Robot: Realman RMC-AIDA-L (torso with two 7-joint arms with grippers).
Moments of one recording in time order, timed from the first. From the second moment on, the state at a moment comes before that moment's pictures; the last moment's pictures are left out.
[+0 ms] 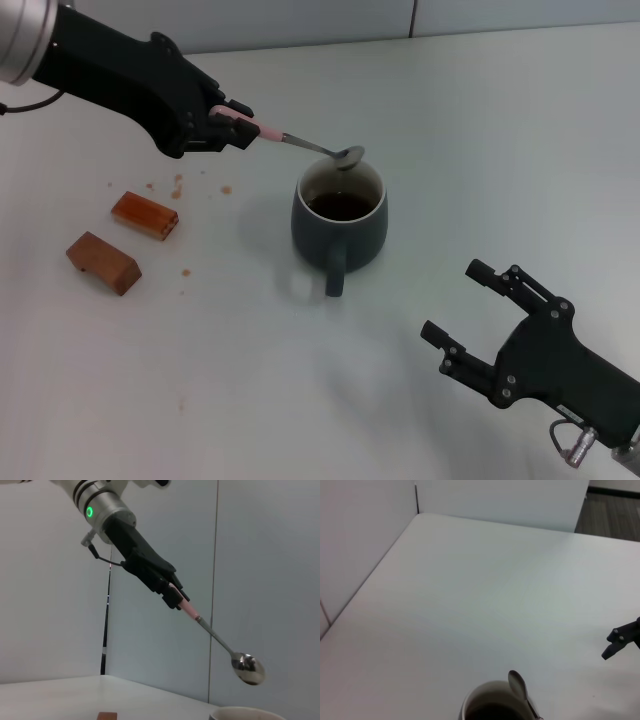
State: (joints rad) left arm -0.79 -2.06 0.89 1.38 2.33 1.87 -2.01; right arm 0.26 2.08 -0.44 0.10 -1.80 -1.64 0.15
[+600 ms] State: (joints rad) left arm -0.85 -2.07 1.00 1.35 2.44 1.79 -2.02; right arm 0.25 2.08 -0.44 0.09 -1.80 -1.65 0.15
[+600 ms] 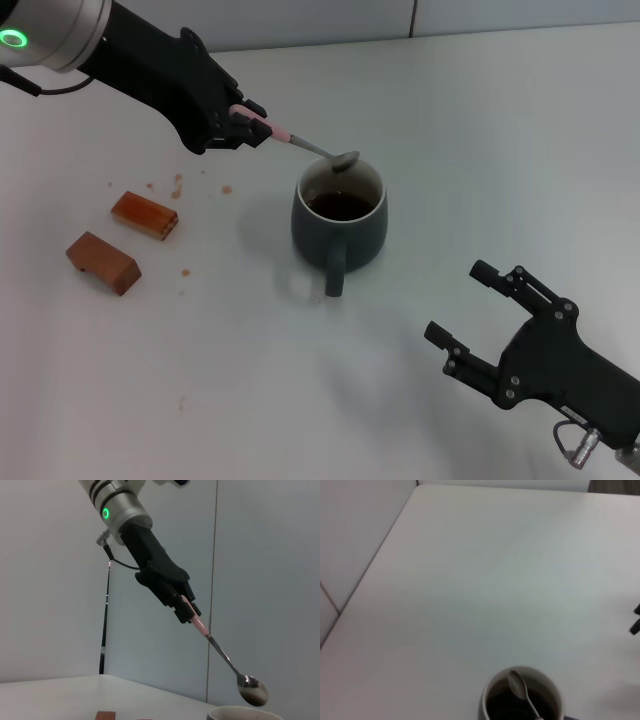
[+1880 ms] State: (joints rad) left arm -0.93 -2.08 1.22 1.16 2.50 1.63 -2.06; right arm 0.25 2.08 -0.44 0.08 -1.81 -1.65 0.15
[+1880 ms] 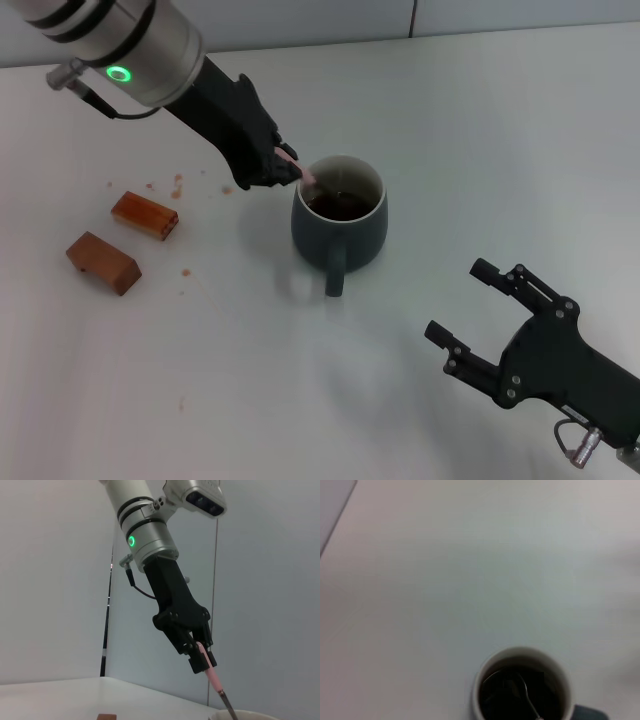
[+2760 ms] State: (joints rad) left arm -0.93 -2.08 1.25 1.22 2.53 1.62 -2.10; right arm 0.26 2.08 -0.44 0.08 -1.80 -1.66 0.15
